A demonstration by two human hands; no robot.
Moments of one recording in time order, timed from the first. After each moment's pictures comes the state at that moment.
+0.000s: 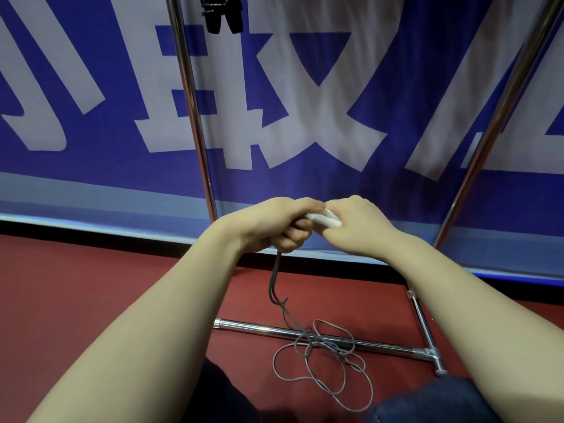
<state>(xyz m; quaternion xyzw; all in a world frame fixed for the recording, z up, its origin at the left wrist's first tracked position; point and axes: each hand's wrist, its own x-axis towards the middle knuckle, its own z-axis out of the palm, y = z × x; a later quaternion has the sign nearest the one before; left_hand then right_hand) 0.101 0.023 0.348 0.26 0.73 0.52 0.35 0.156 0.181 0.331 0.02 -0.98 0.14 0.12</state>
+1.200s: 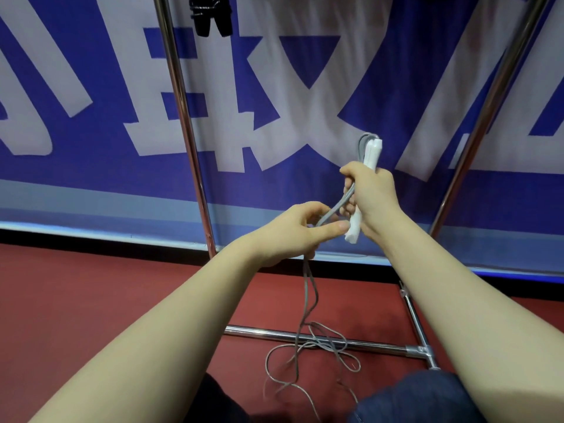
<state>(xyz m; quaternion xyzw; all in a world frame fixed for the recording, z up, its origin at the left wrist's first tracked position) 0.120 0.048 0.332 0.33 0.77 0.50 0.22 0.144 0.188 0.357 -0.19 -0.62 0.72 0.24</state>
